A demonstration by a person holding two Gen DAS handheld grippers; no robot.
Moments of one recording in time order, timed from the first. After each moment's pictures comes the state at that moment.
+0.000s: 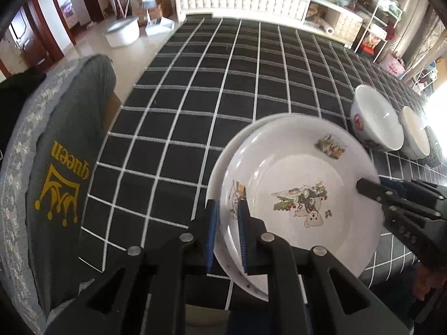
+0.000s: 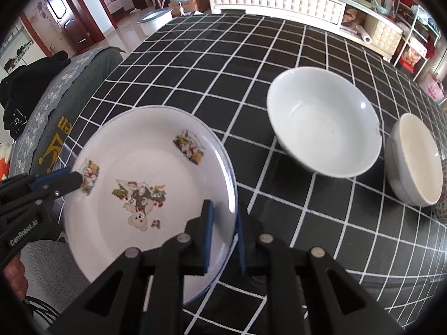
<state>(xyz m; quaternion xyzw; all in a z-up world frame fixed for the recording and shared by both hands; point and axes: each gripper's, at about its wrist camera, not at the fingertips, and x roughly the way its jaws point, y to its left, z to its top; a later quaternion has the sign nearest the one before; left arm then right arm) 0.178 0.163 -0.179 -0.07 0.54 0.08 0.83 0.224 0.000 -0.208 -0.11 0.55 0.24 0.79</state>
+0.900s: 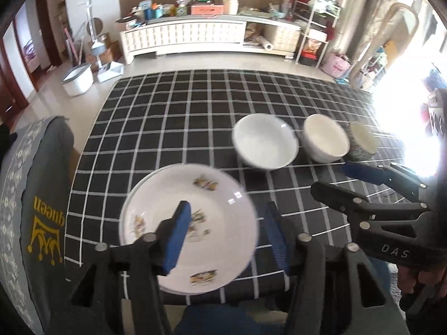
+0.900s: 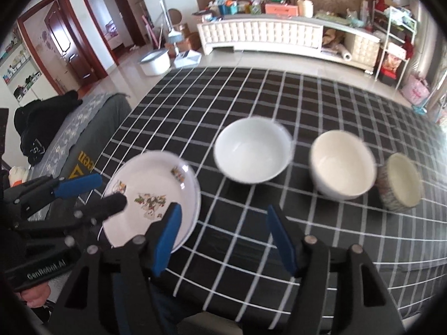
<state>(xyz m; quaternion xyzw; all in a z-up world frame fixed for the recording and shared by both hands) 0.182 0.051 -0.090 -0.04 0.48 -0.04 0.87 0.208 -0.093 -0.108 -0.04 0.48 0.24 0.84</state>
